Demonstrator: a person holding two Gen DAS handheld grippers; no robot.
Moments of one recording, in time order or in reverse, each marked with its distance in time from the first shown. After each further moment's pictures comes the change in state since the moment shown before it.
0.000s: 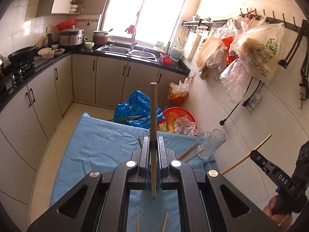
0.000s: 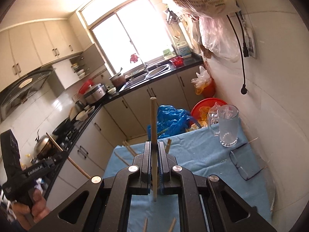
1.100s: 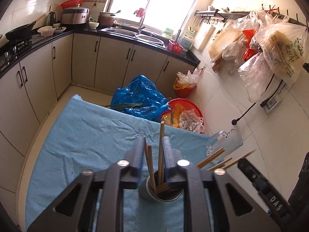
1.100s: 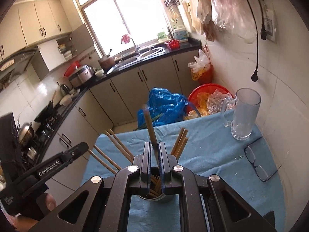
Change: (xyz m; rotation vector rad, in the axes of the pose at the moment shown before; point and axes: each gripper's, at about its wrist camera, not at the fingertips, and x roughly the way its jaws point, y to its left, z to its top) left arm 0.108 0.026 -0.018 -0.098 0.063 -0.001; right arm 0.120 0.024 -0.027 -0.044 0.098 -0.101
